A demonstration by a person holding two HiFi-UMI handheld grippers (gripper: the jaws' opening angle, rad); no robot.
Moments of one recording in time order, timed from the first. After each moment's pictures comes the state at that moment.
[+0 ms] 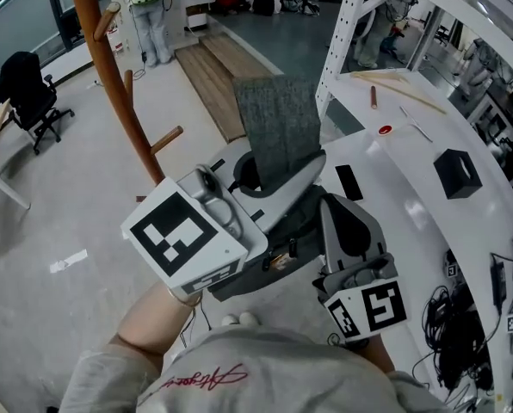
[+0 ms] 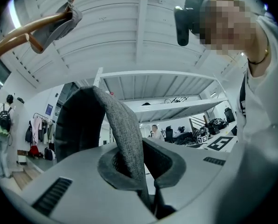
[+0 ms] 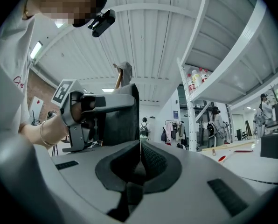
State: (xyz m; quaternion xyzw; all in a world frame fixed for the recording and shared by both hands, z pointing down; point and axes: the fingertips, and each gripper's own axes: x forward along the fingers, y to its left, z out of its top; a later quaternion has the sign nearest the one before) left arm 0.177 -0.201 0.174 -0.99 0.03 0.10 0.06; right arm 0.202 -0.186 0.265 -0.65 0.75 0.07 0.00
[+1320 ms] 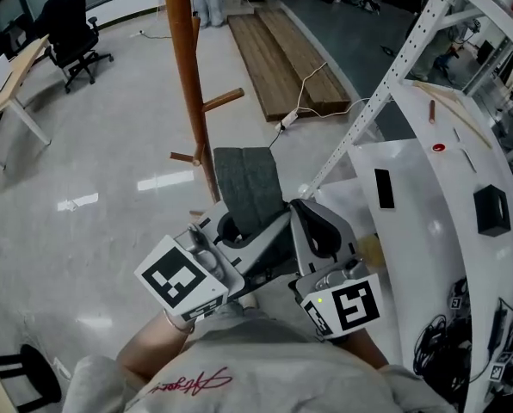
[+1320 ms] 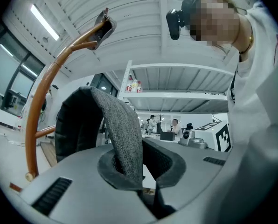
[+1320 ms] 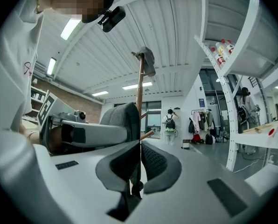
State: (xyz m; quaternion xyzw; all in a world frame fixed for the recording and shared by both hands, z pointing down) left arm 0.086 -0.210 0.305 -0.98 0.17 0.06 -0.05; right arm 0.099 -0.222 0.329 -0.52 0.85 0.03 -0.02
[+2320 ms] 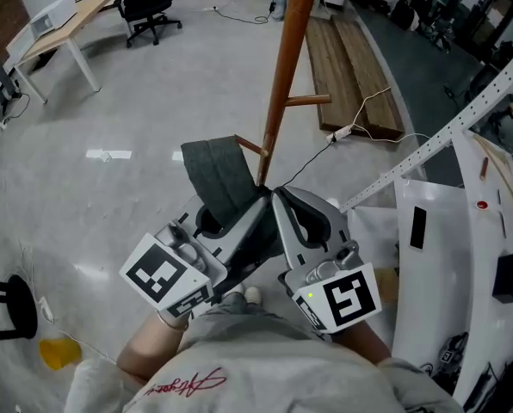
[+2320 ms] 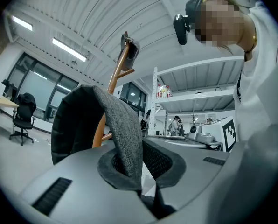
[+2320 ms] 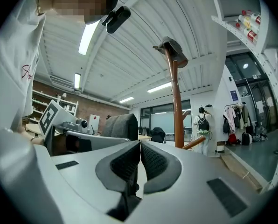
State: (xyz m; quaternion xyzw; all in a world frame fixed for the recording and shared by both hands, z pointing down) left arm -0.036 -0.235 0.316 -0.92 0.38 0.07 -0.06; right arm -0.020 -0.240 0.320 -0.35 0.93 0.04 0.00
